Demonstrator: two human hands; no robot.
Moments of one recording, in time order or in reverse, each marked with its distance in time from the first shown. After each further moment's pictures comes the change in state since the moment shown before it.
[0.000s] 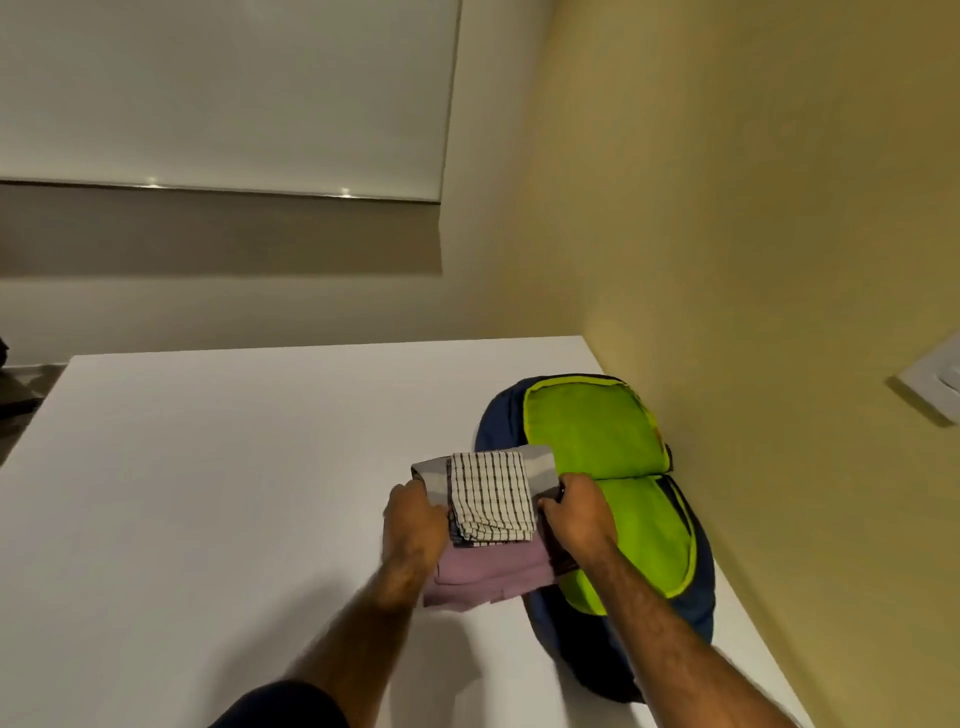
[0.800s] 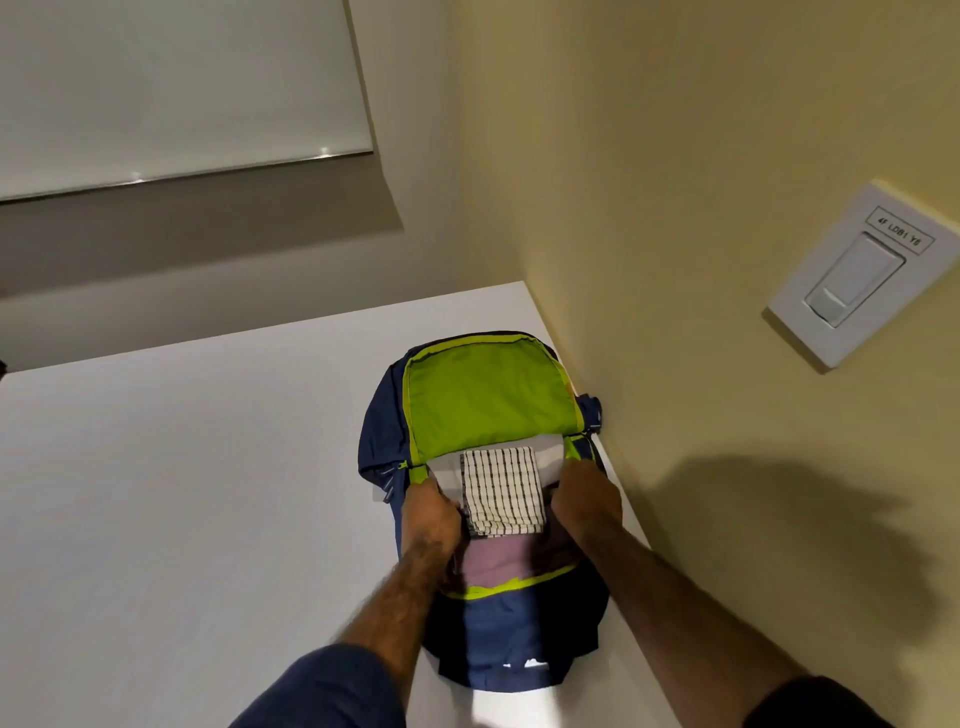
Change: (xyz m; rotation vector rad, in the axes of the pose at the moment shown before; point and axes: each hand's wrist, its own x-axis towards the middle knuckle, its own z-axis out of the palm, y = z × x) left_hand -0.042 0.106 0.223 0.202 0.019 -0.071; right_hand 0.090 0.207 -0.084 -0.295 -0.154 -0.015
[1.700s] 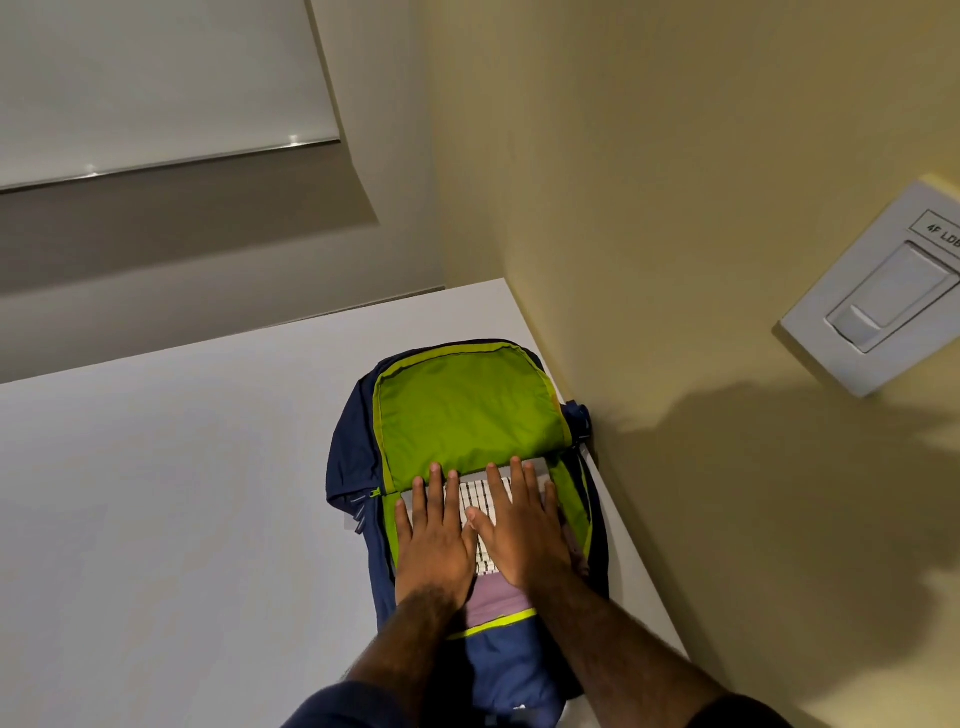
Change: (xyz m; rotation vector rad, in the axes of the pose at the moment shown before) left_hand 0.018 -0.027 0.059 0.617 -0.010 0.429; right_hand 0.017 -0.025 0.065 -0.026 0.013 -0.308
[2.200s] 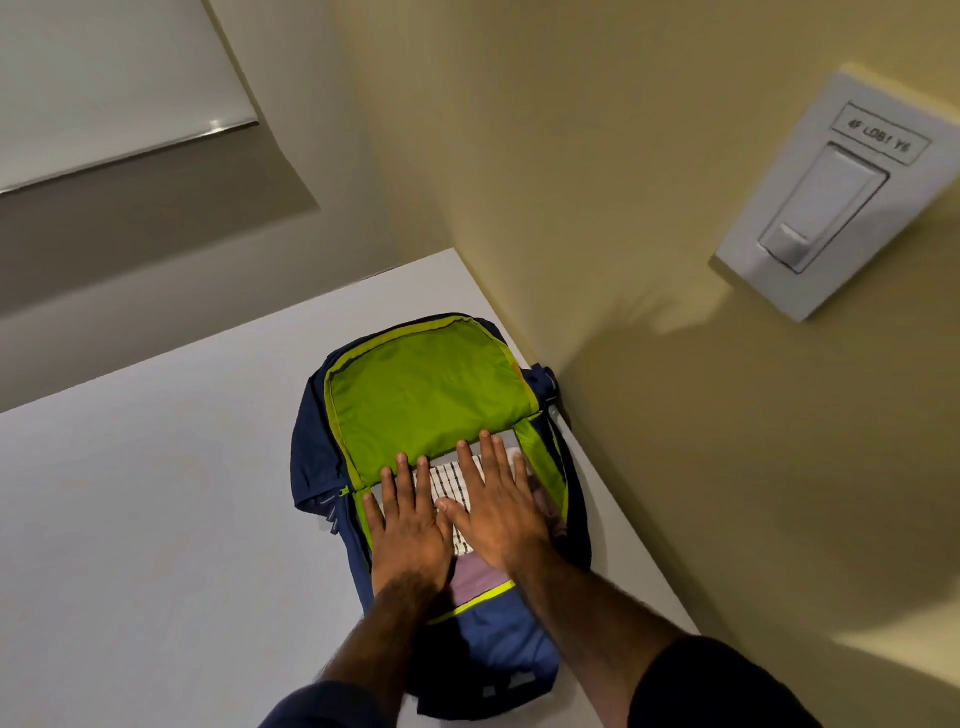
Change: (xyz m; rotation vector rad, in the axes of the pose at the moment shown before) left_hand 0.003 -0.010 0.012 0.049 -0.033 0.001; right_hand -0.002 0.004 0.013 -0.014 0.002 -0.028
